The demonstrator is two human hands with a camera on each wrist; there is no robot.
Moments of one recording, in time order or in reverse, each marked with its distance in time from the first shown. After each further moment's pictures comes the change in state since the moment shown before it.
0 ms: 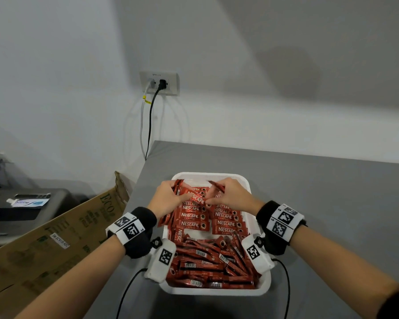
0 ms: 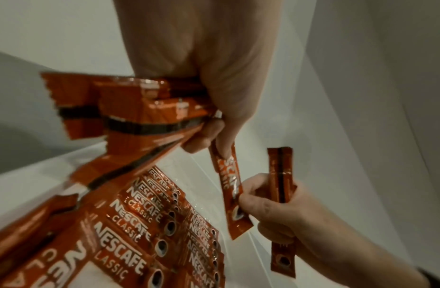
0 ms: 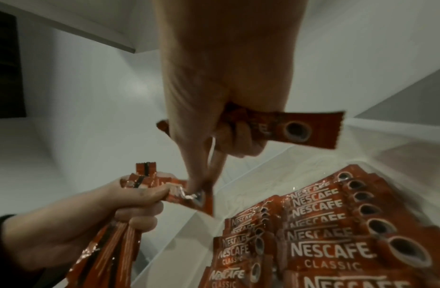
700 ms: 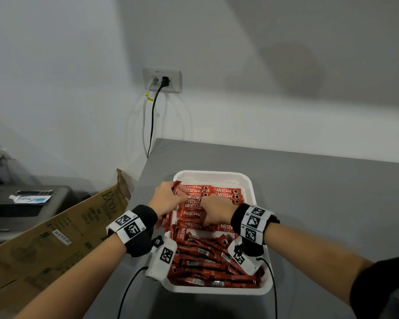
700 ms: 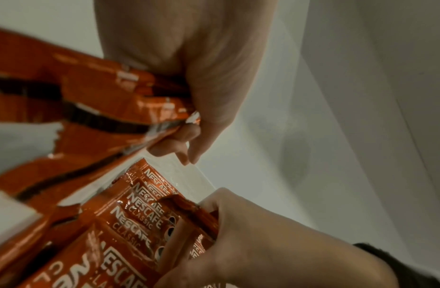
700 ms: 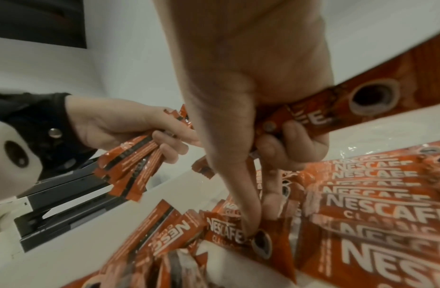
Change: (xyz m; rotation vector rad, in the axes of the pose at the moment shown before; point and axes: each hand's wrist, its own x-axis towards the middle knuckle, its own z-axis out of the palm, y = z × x) left_hand 0.007 -0.014 -0.003 0.085 0.041 -0.118; right_hand 0.011 -0.017 0.048 -0.620 -0.342 0.110
